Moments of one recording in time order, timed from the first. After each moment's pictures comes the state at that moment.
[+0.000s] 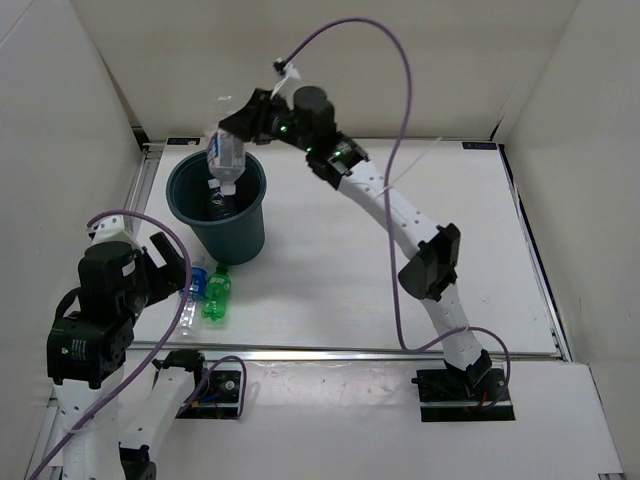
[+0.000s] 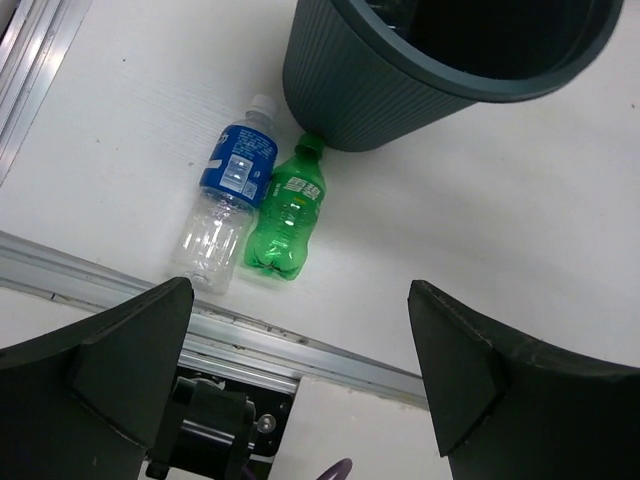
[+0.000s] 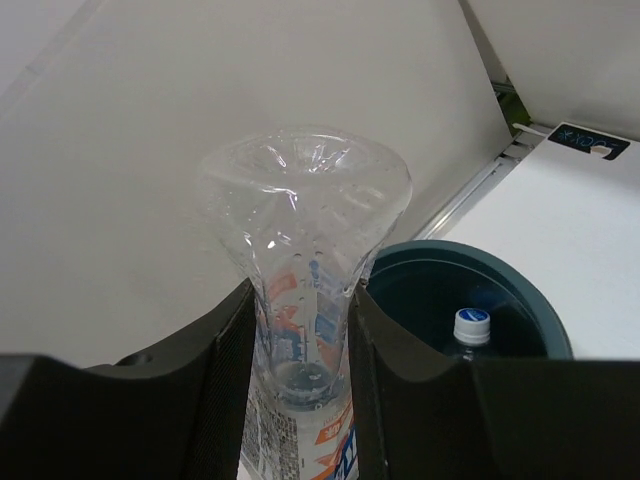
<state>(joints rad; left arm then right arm) -0.09 0.66 1.34 -1.29 -0.19 -0.44 0.78 2.21 2.47 -0.17 -0.31 0.70</state>
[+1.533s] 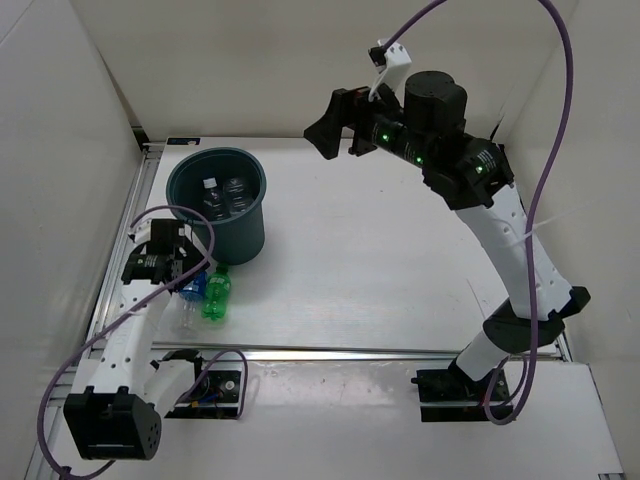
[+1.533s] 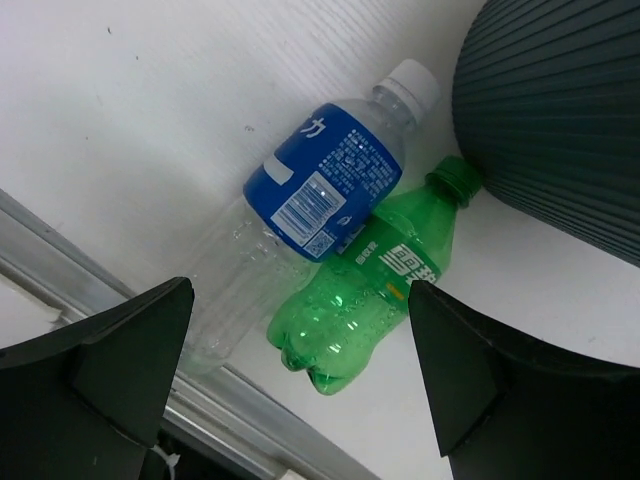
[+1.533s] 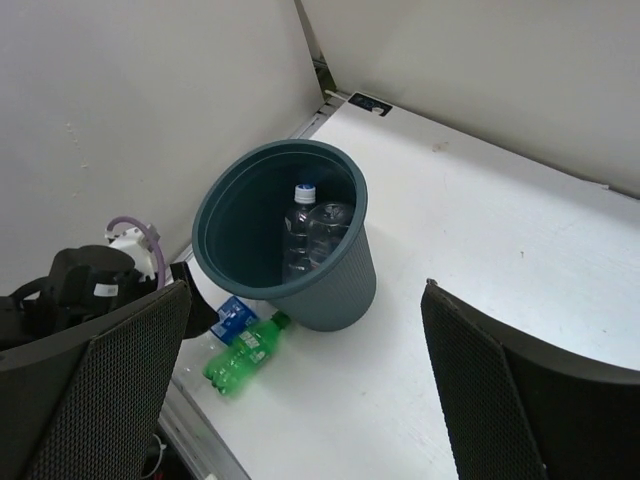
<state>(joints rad) -0.01 0.97 0.86 -0.93 -0.35 -0.66 0.77 1.61 2.23 -0.74 -0.07 0.30</state>
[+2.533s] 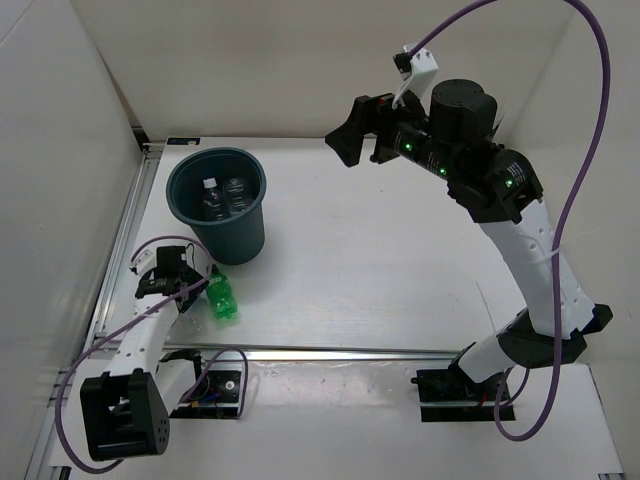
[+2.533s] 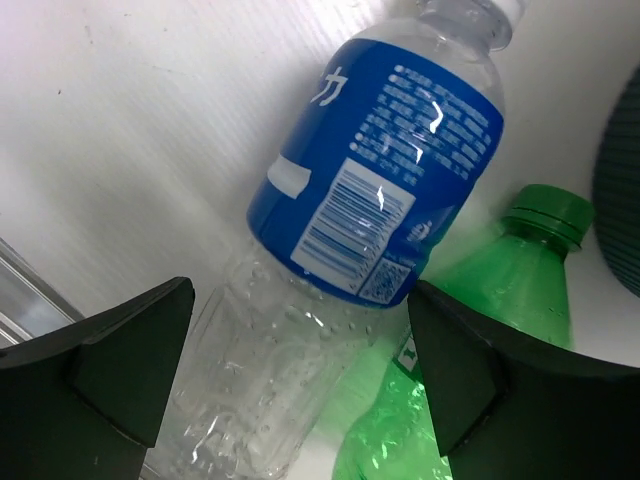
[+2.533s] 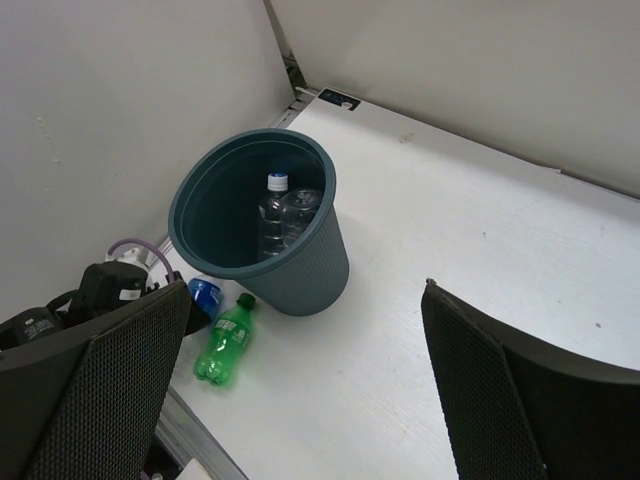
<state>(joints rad) 0.08 0.96 0.50 -0.62 -0.35 -0.77 0.75 1.50 2.16 -0.80 -0.03 0.27</state>
